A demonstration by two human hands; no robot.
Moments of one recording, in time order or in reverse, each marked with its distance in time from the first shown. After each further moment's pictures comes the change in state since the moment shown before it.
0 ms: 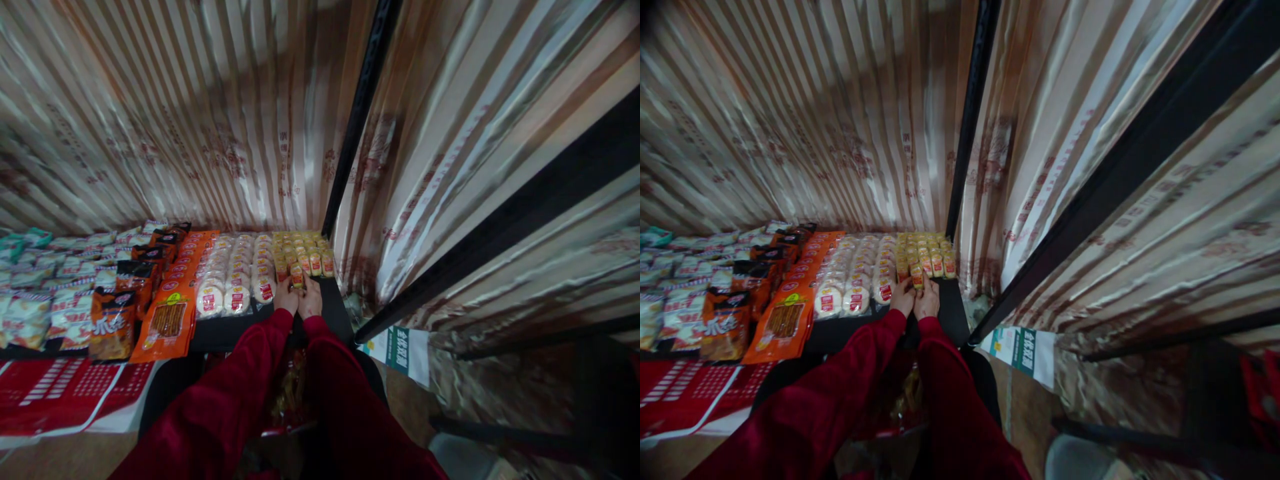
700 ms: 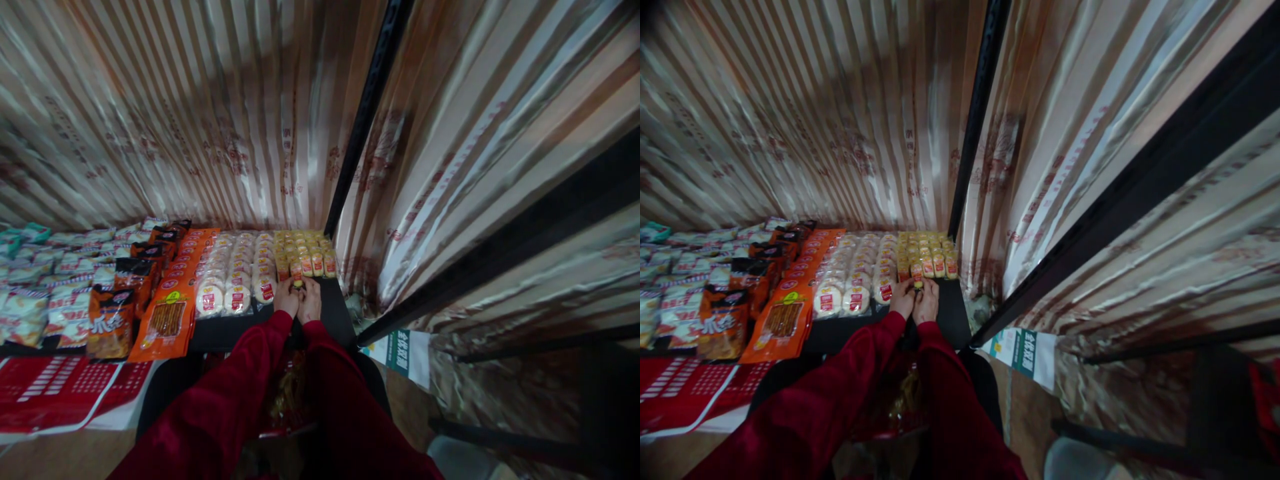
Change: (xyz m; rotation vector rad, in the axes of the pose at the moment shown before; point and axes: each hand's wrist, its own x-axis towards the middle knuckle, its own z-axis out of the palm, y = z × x) left_hand 0.000 -0.003 -0.003 0.100 -0.016 0.029; right_hand -0.007 0.000 0.006 0.132 0.049 -0.079
